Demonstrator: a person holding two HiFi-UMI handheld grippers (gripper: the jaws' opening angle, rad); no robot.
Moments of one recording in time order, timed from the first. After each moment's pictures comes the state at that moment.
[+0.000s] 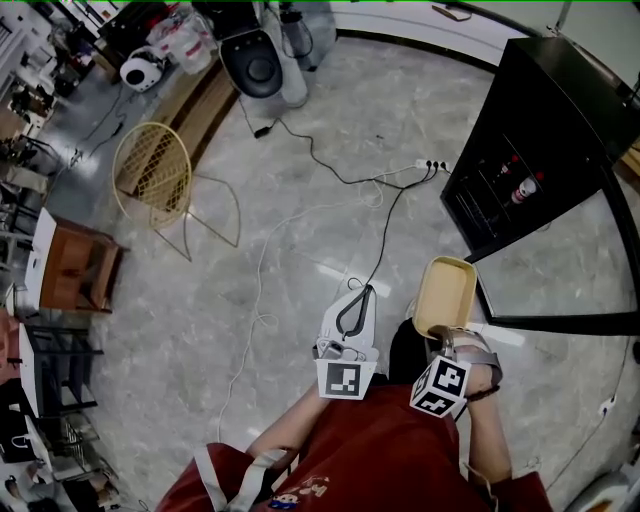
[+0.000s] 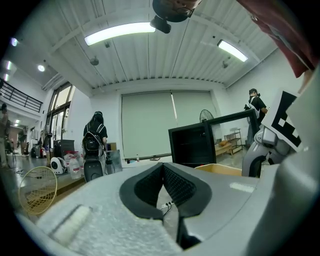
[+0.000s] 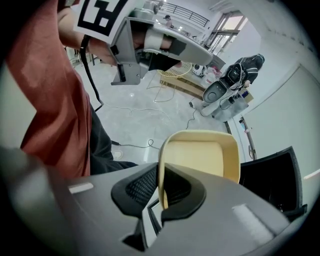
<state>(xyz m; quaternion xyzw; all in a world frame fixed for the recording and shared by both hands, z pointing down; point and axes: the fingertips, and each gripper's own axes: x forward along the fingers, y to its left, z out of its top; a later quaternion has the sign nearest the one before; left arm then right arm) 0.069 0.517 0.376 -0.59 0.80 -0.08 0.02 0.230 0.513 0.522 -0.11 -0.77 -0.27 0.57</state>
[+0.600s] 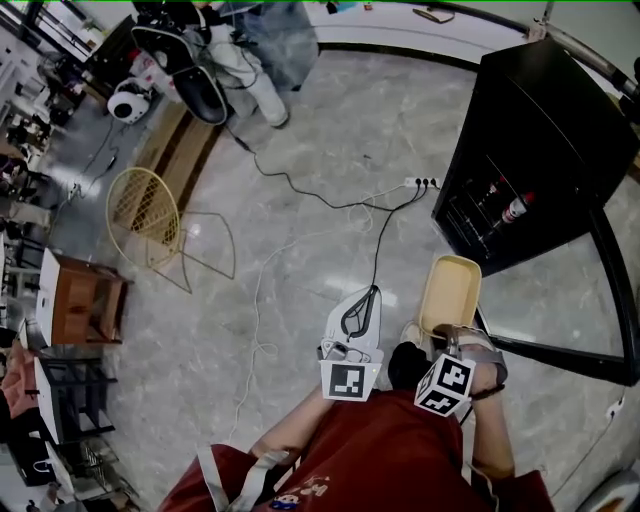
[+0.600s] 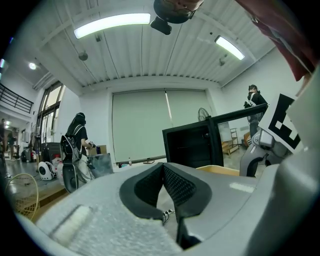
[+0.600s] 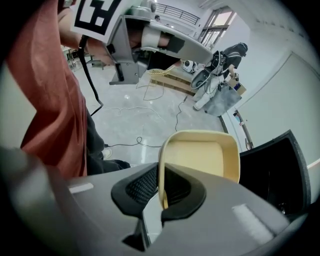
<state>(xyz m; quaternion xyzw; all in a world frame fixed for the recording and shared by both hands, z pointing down) 0.052 0.360 0.369 -0.62 0.78 -0.10 0.02 0.205 0.367 0.520 -0.09 -0.78 -0.24 0.57</state>
